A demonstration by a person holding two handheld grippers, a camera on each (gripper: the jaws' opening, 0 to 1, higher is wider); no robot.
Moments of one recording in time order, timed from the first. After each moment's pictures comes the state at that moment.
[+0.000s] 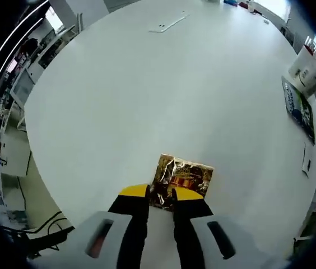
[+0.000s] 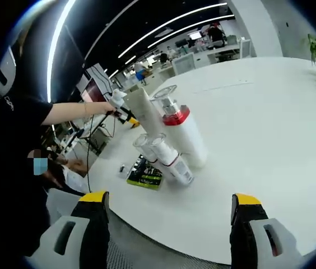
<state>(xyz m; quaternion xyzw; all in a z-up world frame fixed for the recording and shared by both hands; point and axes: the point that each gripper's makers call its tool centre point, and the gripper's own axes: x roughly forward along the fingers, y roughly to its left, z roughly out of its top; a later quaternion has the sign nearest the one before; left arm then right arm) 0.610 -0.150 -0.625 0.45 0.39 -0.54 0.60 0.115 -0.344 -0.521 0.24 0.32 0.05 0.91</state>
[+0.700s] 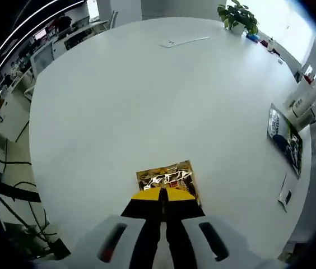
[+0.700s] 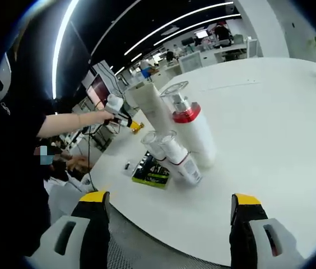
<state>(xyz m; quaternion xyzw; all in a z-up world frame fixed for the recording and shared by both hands) 0.525 -0.126 -0.628 0.31 0.41 -0.51 0.69 0.118 -0.330 -0.521 0.23 0.33 0.08 0.91</state>
